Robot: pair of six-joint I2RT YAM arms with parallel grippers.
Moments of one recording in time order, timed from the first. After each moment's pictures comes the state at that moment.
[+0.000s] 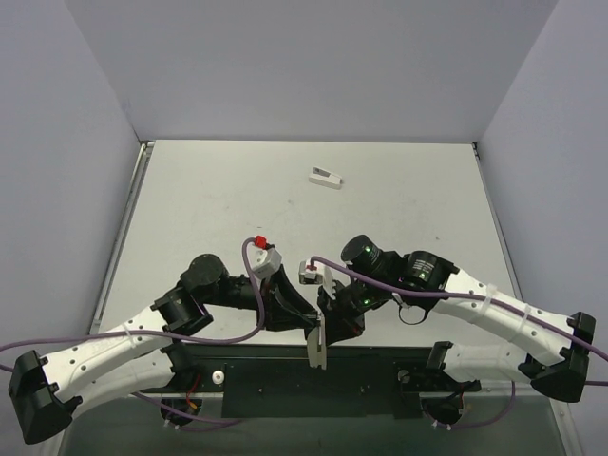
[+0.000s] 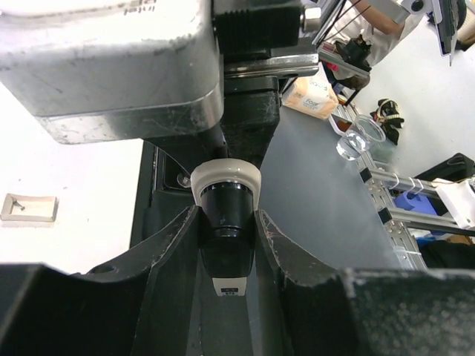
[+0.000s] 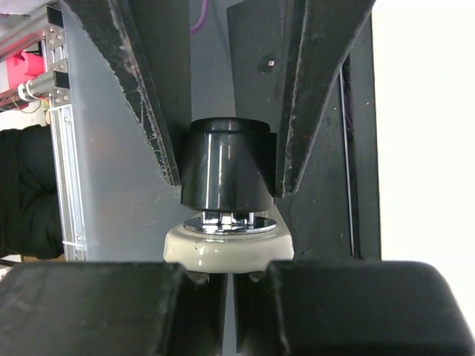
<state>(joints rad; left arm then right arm) -0.95 0.84 0.59 0.29 0.76 -0.48 1.06 1.14 1.09 -0.83 -0.65 0.04</state>
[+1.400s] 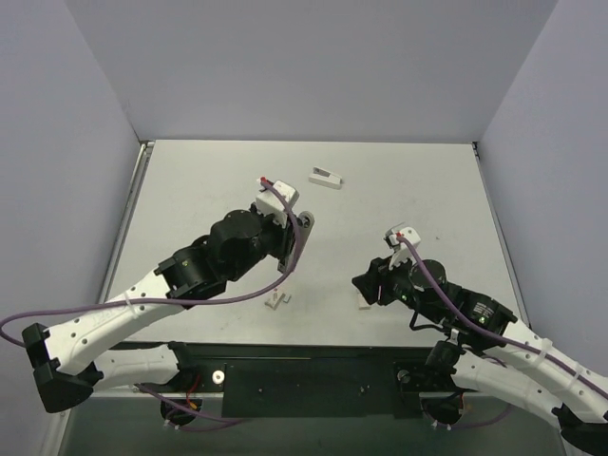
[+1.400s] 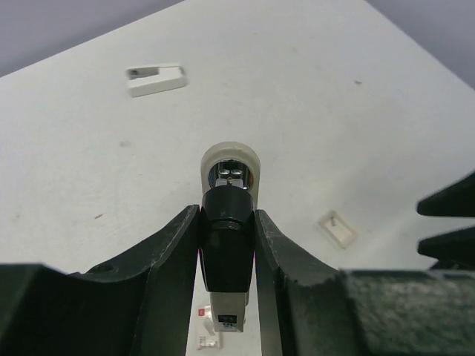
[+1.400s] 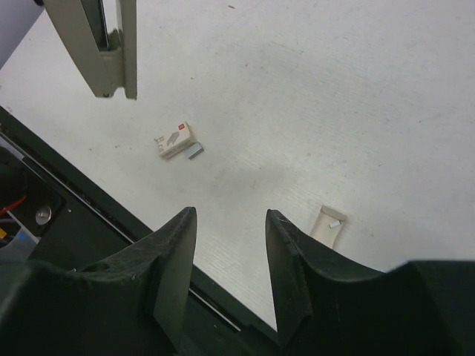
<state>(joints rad) -1.01 1.05 1.11 -0.31 -0.30 -0.17 0.94 0.64 0.72 -0.50 0.21 0.39</state>
